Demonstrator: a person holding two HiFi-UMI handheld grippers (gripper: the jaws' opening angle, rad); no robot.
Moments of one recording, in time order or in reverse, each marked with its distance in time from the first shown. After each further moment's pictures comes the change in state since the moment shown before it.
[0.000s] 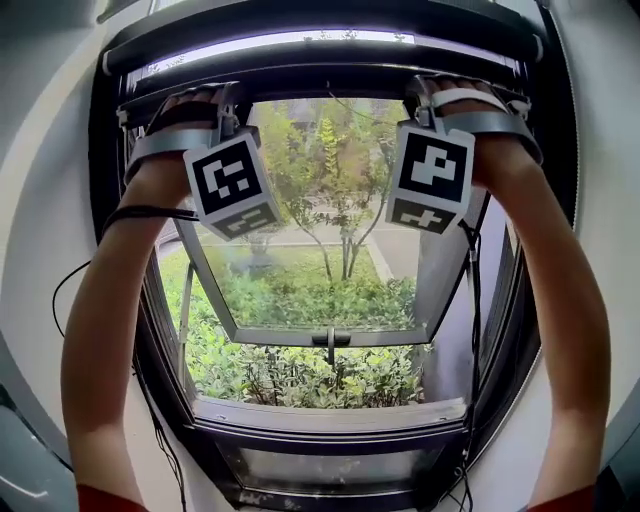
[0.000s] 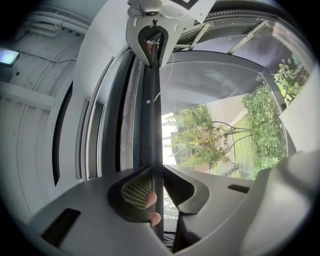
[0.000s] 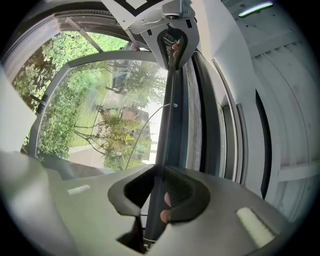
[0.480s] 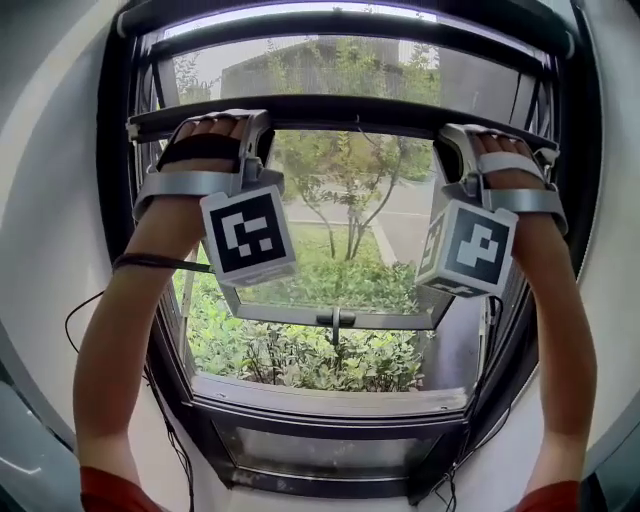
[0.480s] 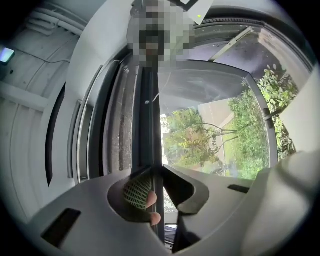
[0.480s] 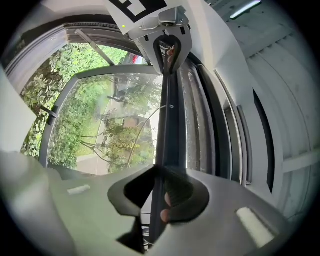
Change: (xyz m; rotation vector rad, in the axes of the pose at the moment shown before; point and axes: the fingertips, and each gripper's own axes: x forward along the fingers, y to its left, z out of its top) left arm -0.055 -0.074 -0.002 0.022 -0.012 -0.128; right arm -0.049 0.075 0.006 0.058 -0.061 0.043
